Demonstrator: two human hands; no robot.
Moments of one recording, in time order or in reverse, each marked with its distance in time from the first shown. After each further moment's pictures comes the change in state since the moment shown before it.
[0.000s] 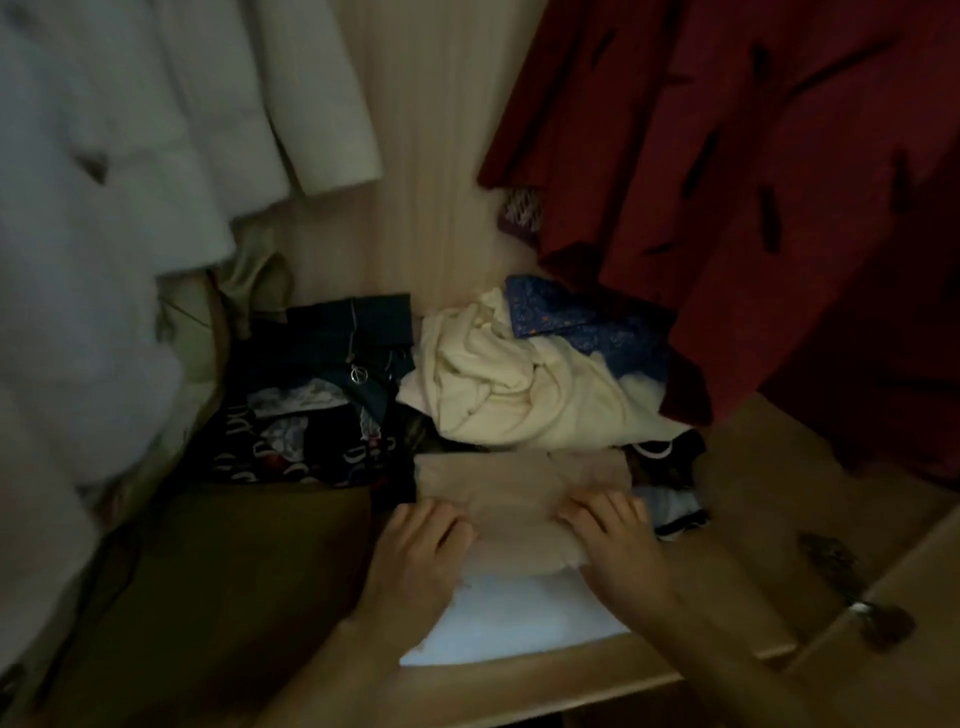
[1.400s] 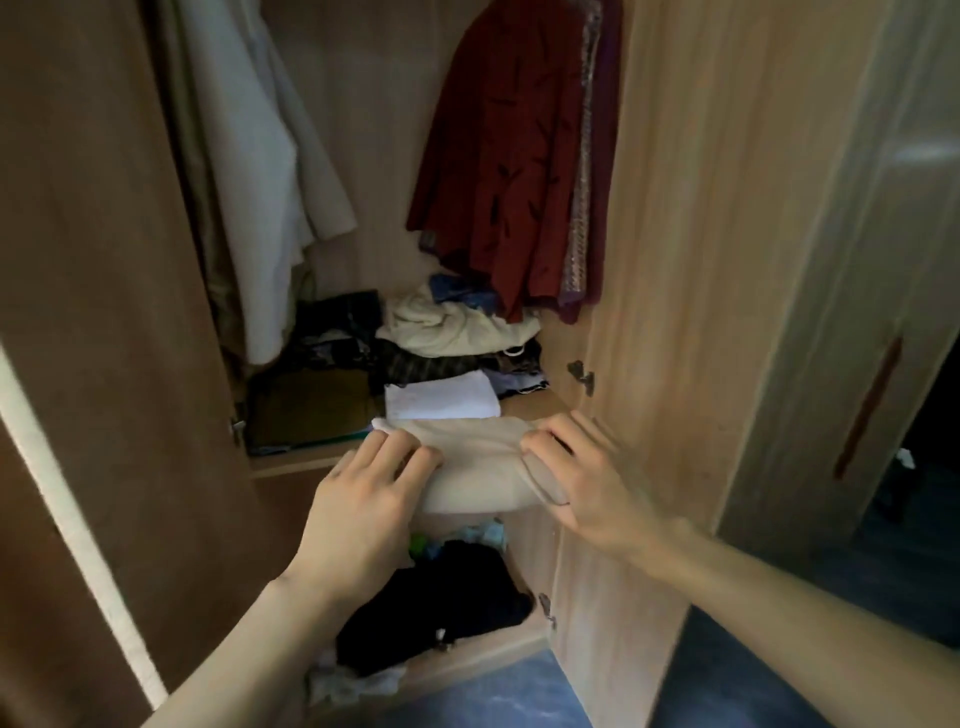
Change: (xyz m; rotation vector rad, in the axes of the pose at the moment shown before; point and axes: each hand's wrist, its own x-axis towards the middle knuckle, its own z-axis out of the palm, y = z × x) left_hand -0.205 0.386 -0.434 0.157 -0.225 0.001; right_hand -0.308 -0.290 -0.437 -0.072 0.105 -0.049
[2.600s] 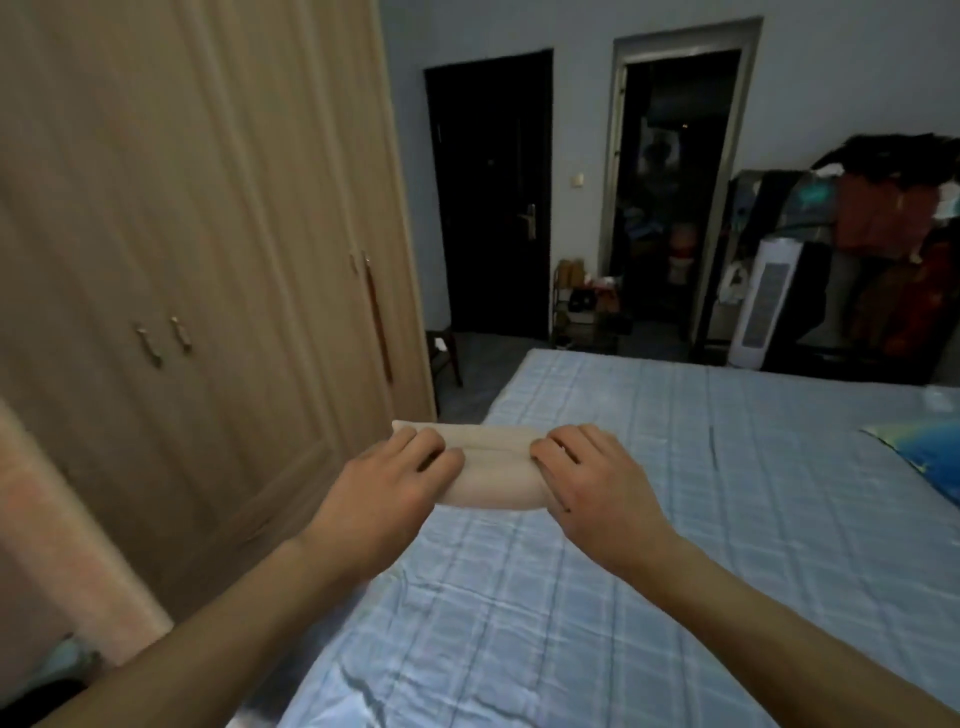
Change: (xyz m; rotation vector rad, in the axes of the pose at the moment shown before) left_hand 0.112 0.712 0.033 -0.407 0.063 0.966; right_hand -0.588 0.184 -0.420 -0.579 -0.130 0.840
